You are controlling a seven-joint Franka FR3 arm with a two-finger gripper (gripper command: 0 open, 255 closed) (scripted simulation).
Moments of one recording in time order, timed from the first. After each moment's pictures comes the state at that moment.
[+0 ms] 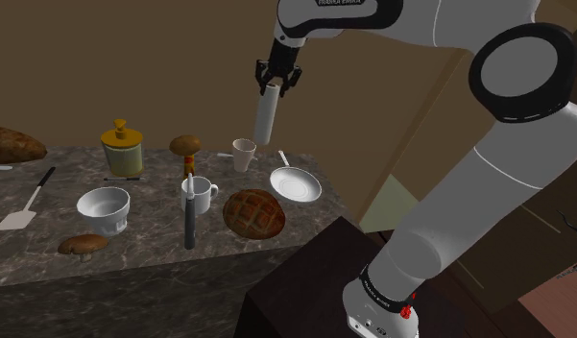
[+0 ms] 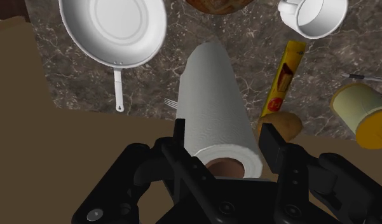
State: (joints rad) arm -0.07 -0.09 0.02 -1.88 -0.08 1.99 0.39
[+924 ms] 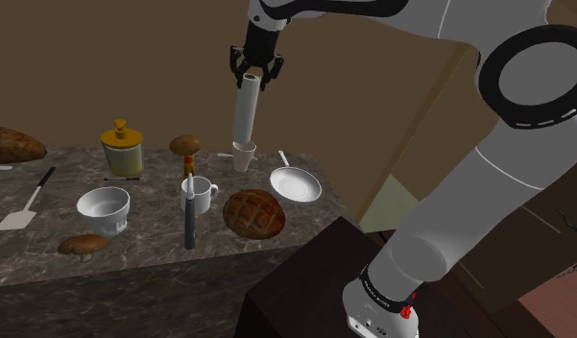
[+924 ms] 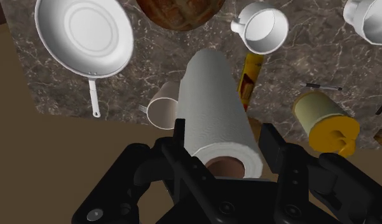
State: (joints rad) arm 0.01 -0.10 0.13 -1.81 -0.10 1.88 0.57
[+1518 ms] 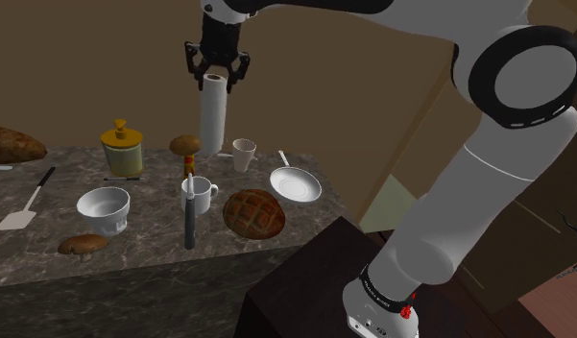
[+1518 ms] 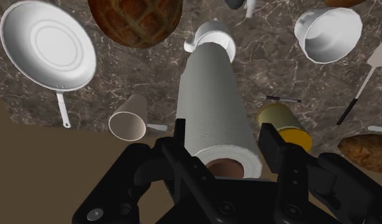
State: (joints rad) arm 0.11 -0.01 0.25 -1.70 -0.15 1.83 0.80
